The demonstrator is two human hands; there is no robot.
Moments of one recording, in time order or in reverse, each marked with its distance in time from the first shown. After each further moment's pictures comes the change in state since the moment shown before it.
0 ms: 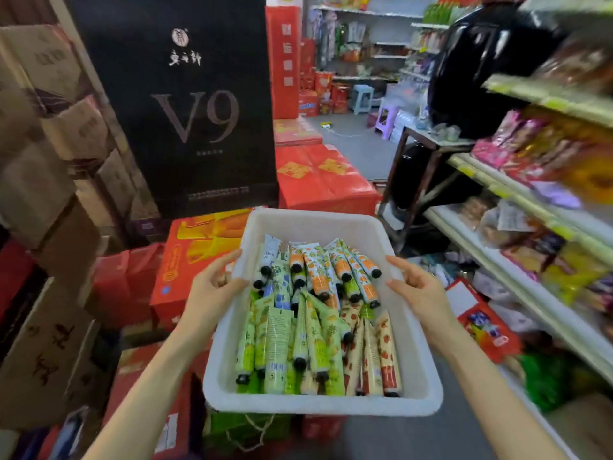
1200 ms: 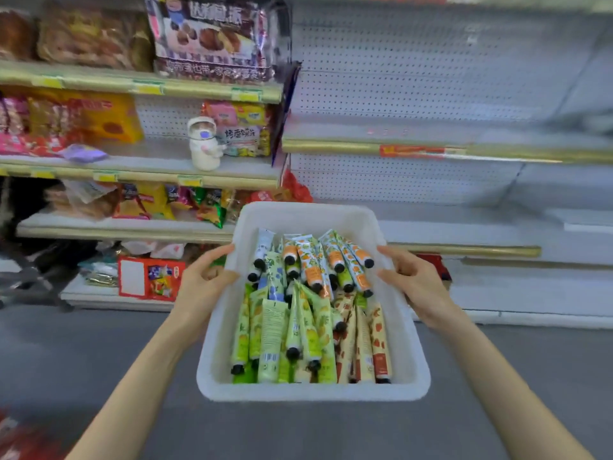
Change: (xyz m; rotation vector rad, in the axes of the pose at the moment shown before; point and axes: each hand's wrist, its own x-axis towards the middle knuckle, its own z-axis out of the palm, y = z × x) left_hand -0.401 0.125 0.409 -0.087 -1.205 0.198; right_hand -0.561 0.073 -0.392 -0.015 1.120 0.187
